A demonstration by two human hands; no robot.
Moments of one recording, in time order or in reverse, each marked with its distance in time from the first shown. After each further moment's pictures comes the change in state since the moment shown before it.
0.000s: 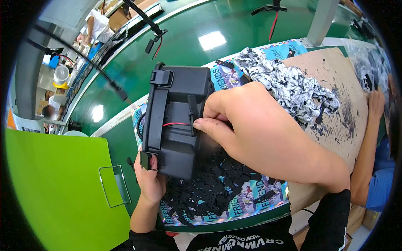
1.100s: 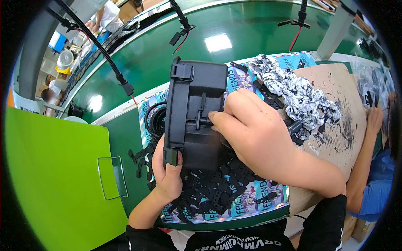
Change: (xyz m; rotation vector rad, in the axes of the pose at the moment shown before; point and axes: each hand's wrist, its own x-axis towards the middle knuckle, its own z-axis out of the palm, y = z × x) left_hand -0.002 -0.010 0.015 0.246 -0.036 0.112; right_hand -0.005 0.006 0.030 -0.363 0.152 -0.394
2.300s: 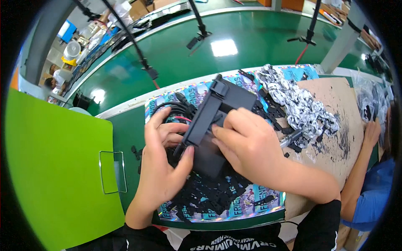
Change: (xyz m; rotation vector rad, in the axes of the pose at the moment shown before) left_hand 0.023 0.063 0.008 0.407 -0.030 0.054; right_hand -0.005 -0.011 0.009 0.056 -0.085 0.062
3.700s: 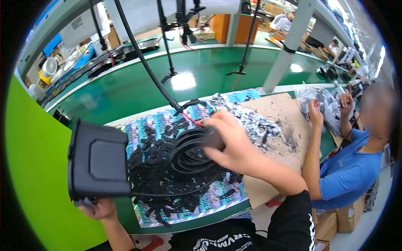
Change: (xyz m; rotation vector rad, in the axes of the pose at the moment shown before) left_hand -0.101 -0.134 -0.123 0.561 0.949 0.759; right_hand -0.007 -0.029 -0.073 0.140 -0.015 0.089
